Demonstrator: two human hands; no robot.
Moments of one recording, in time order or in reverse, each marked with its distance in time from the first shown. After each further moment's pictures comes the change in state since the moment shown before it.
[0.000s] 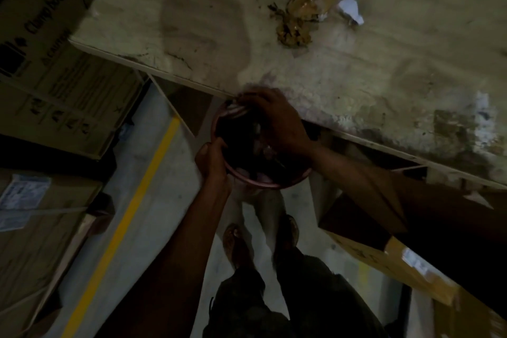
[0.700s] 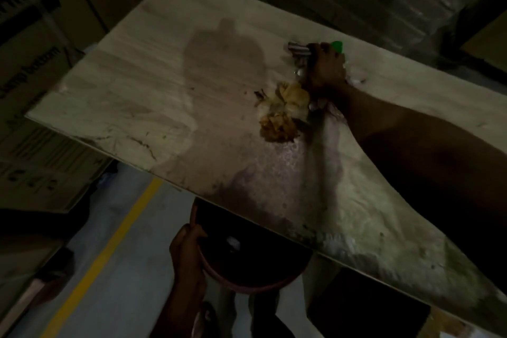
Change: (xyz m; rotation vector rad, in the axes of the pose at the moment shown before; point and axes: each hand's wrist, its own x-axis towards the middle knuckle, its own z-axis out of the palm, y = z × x) left_hand 0.055 -0.035 0.064 -0.036 0.023 -0.030; right_hand 0.263 0.276 -0.105 -0.351 -0.033 0.466
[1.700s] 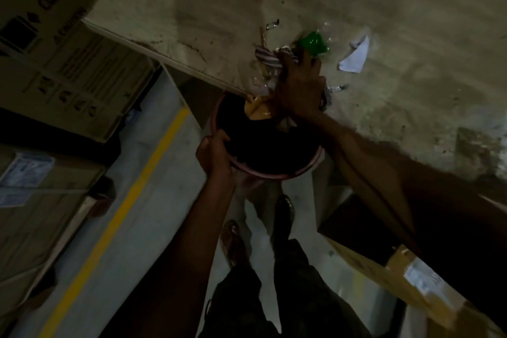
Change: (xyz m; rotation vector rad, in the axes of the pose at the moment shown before) left_hand -0.038 0.039 -0.061 -0.039 0.048 0.058; right_hand -0.286 -0.161 0.058 -0.014 0.096 0.073
